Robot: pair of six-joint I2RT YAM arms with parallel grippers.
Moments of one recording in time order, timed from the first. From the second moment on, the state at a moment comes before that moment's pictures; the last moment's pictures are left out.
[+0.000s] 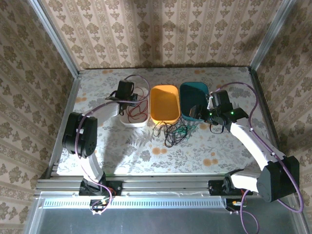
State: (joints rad) left arm -0.41 1.80 1.19 -0.16 -0.21 -0.01; right arm 0.26 1.23 0.96 -0.62 -0.19 0.53
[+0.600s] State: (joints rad) left arm -0.43 2.00 1.45 -0.40 -0.43 0.05; right arm 0.27 1.26 0.96 -0.64 -0.19 0.51
